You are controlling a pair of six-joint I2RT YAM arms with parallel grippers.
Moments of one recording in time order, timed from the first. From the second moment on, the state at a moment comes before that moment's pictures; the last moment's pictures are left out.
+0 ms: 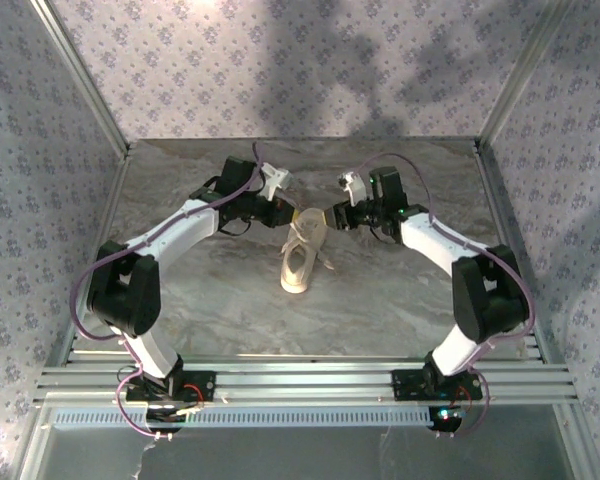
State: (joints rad) left arm -0.48 1.70 1.30 -0.38 0.62 -0.10; right arm 0.35 1.66 1.09 -0.12 -0.53 0.04
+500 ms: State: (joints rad) left arm -0.48 1.70 1.30 -0.45 0.62 -0.01; right arm 0.31 2.04 1.34 -0.23 -0.53 0.24
